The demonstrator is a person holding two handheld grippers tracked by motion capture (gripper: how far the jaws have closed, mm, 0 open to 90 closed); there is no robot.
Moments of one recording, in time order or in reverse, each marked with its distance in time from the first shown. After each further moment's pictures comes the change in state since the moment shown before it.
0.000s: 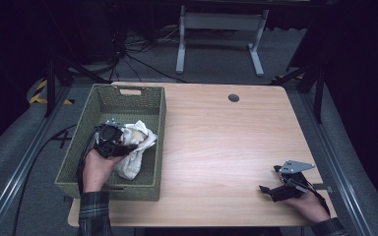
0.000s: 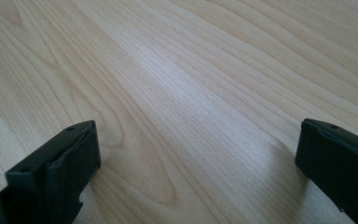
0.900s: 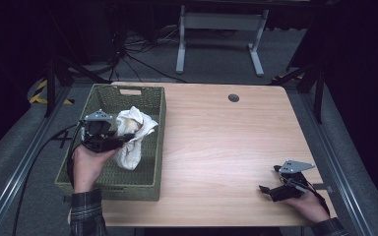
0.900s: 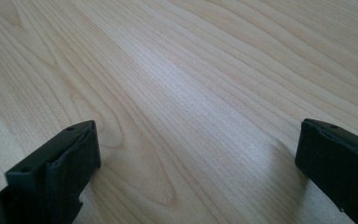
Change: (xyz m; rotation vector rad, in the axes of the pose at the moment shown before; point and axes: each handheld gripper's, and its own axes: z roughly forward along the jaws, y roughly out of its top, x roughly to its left) left arm -0.009 0.013 -0.046 -0.219 -0.079 0.043; right arm 0.000 0.000 0.000 0.005 0.000 -0.003
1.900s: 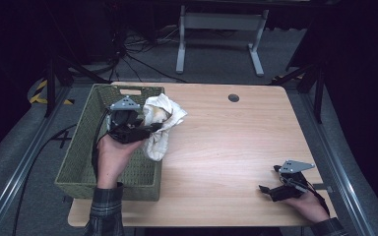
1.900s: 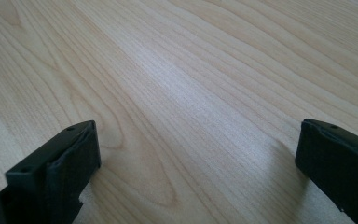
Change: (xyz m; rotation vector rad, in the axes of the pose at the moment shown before) left arm -0.066 0.051 0.019 -0.067 -0.095 0.079; right arm 0.000 0.000 0.000 0.000 -0.002 -0.001
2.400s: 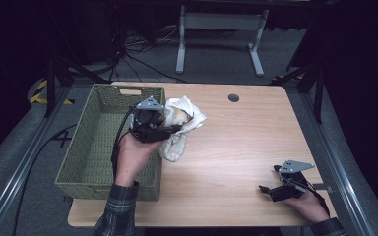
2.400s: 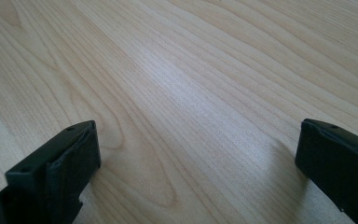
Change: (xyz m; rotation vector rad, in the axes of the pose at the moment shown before) left arm -0.026 0.015 0.037 0.037 -0.055 0.065; right arm 0.000 0.000 0.000 -0.001 0.000 0.001
